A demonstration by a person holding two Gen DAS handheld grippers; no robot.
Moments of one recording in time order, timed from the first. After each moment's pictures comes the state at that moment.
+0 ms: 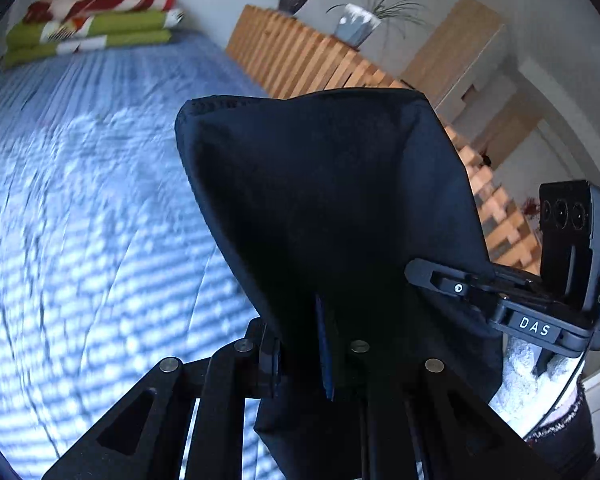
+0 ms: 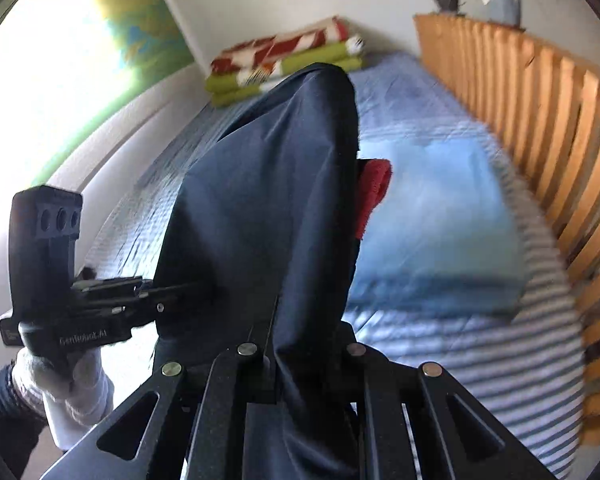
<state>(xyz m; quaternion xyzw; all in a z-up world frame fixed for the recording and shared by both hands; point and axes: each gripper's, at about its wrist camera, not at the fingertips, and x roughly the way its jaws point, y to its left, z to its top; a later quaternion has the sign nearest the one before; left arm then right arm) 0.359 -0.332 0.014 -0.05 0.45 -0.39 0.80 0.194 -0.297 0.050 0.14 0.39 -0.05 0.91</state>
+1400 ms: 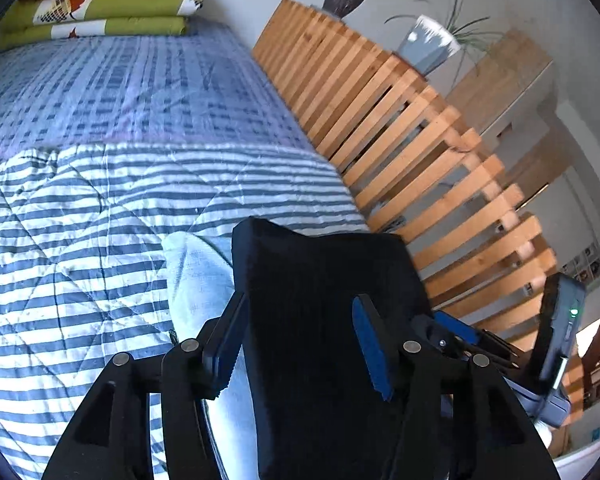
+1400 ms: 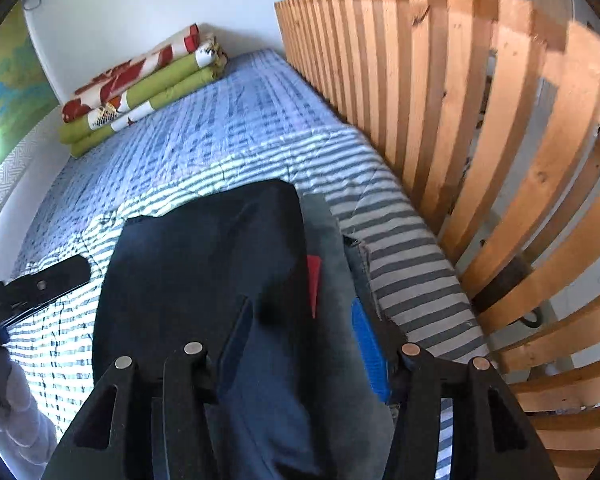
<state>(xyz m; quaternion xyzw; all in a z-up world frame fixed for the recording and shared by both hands) 0.597 -0.498 -0.042 -0.10 0.47 -0.34 0.81 0.320 -0.506 -0.005 0.18 0.40 -0.24 0.87</state>
